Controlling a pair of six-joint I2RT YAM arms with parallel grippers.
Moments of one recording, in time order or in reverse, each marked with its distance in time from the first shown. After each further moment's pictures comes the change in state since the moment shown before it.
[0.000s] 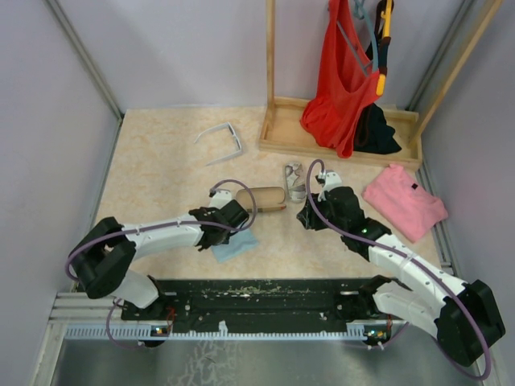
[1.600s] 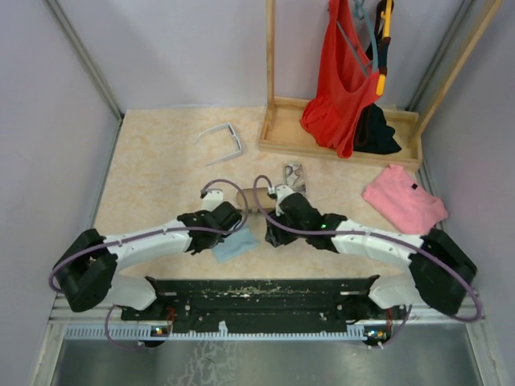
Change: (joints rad) left arm 0.000 -0.101 -0.053 0.021 0.017 -0.046; right arm 0.285 0.289 0.128 -0.001 0.007 0.028
